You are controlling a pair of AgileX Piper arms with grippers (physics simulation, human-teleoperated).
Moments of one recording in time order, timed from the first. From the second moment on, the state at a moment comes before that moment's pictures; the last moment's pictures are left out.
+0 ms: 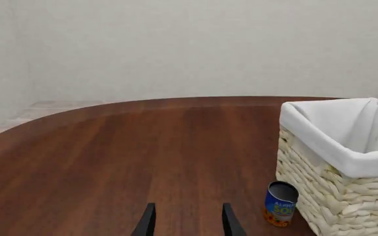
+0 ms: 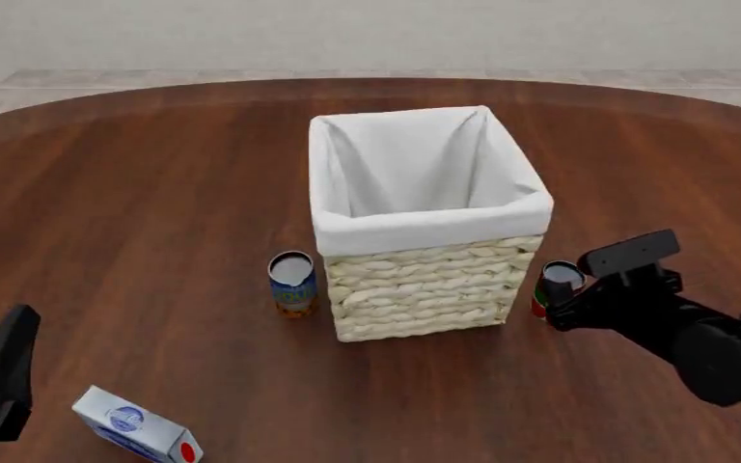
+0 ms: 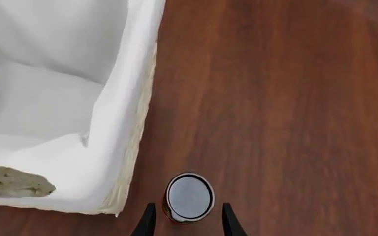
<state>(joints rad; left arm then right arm) 0.00 0.00 0.00 0.00 0.00 0.13 1.50 -0.37 -0.49 -0.20</state>
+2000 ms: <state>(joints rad) 0.00 0.00 0.00 0.00 0.00 0.10 1.56 -0.41 -0.51 -0.23</state>
